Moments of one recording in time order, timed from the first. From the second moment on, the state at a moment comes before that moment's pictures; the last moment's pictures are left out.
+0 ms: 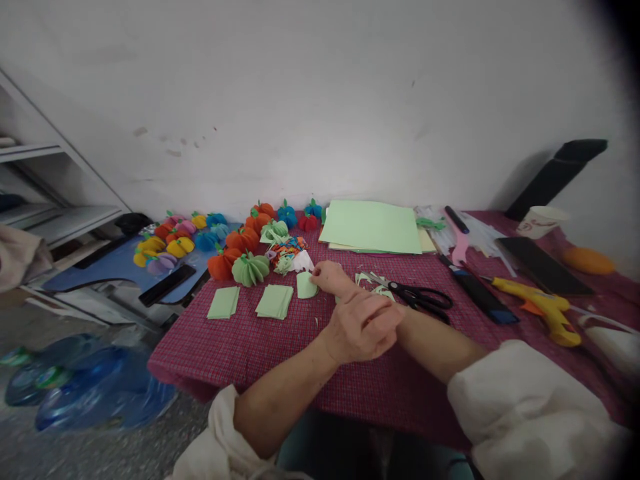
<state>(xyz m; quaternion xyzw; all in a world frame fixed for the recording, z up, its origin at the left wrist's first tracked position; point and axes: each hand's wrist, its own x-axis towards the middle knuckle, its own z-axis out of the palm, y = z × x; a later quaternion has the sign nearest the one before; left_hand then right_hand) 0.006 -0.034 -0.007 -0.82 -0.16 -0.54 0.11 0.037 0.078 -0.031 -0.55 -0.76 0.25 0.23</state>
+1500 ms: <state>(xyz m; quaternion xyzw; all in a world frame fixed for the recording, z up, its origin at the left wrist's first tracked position) -0.152 -0.042 -0.052 -0.67 -0.69 -0.24 0.15 0.167 -0.024 -0.047 -0.46 -0.86 0.01 0.22</state>
